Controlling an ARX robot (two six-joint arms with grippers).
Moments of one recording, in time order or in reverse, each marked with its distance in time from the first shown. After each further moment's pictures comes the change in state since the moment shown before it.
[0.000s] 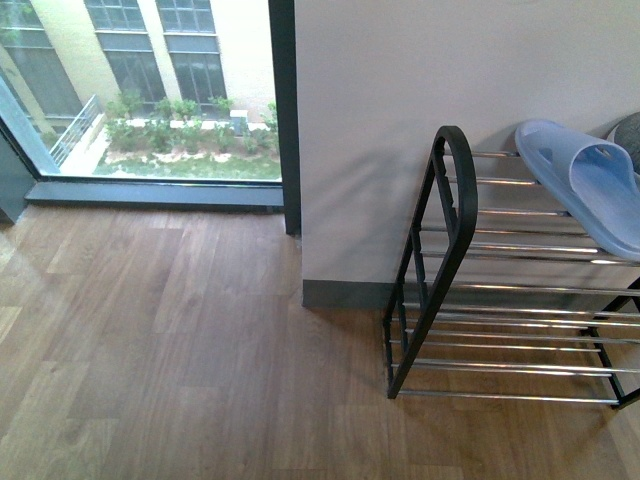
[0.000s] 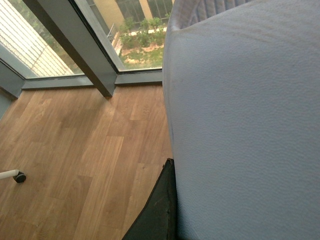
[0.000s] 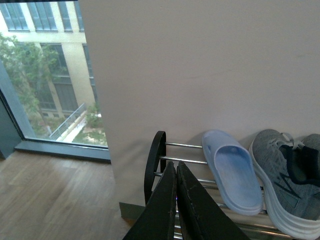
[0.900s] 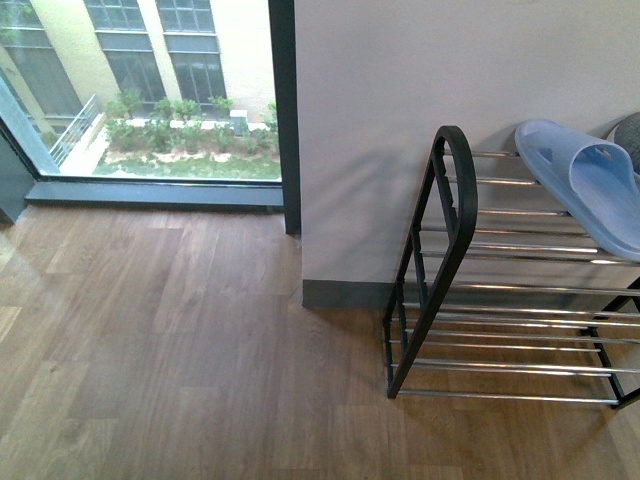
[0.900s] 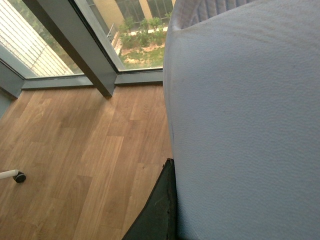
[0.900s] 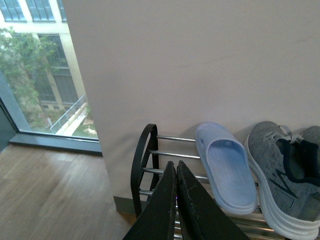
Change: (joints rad) left arm 0.000 0.000 0.000 0.000 0.000 0.000; right arm -0.213 0.481 0.002 0.450 -0.205 0.000
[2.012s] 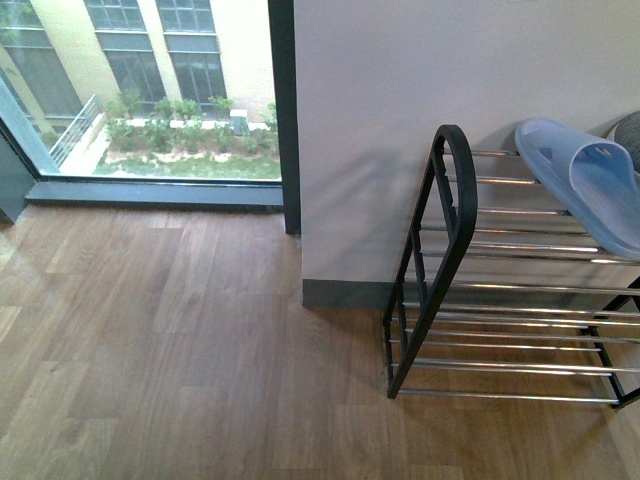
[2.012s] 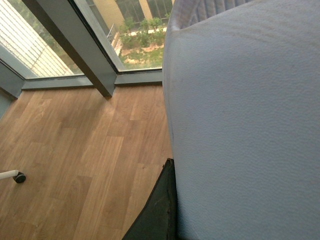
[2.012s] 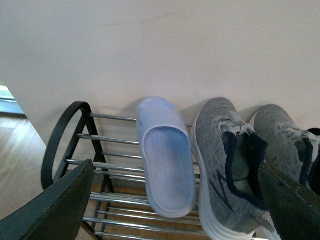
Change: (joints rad) left arm 0.000 0.000 0.000 0.000 0.000 0.000; right arm -0.198 0.581 0.399 -0.037 -0.047 -0.137
